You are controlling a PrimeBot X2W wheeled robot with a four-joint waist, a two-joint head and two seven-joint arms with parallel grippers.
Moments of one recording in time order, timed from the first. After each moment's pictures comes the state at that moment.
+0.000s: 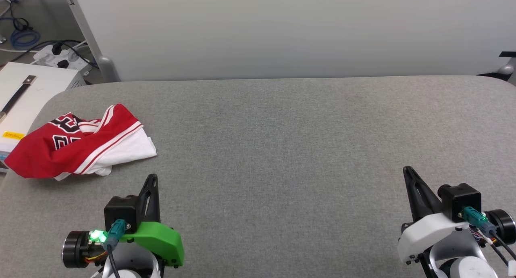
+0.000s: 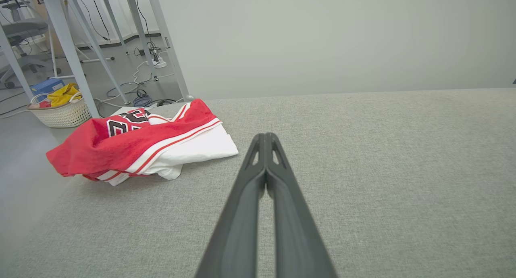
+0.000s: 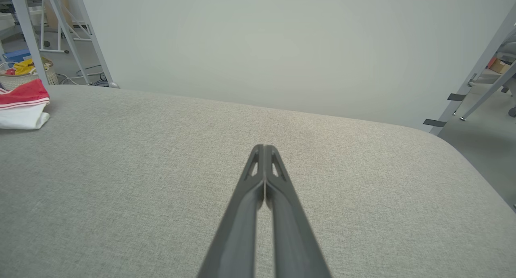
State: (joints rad) left arm 0.02 0.06 0.00 0.00 -0.01 0.00 0.00; right arm -0.01 -0.05 0.00 0.00 0.01 0.13 0.00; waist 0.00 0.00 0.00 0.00
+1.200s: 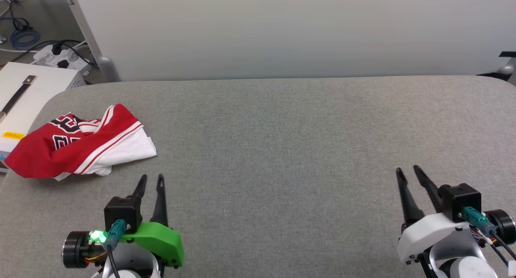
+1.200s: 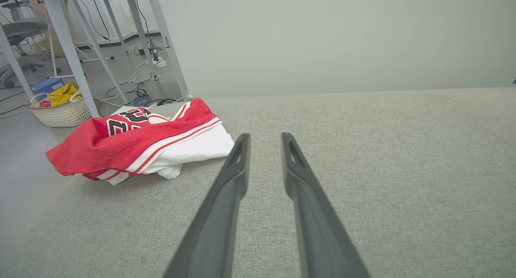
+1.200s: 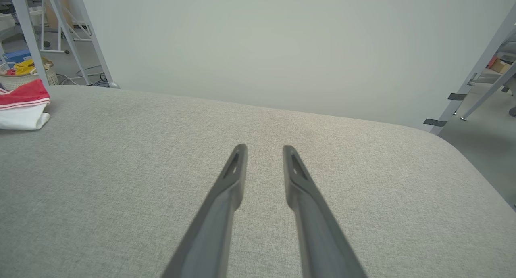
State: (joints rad) left arm 0.02 0.06 0.00 0.00 -0.01 0.00 0.00; right arm -0.01 -0.05 0.00 0.00 0.01 0.13 0.00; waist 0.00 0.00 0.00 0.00
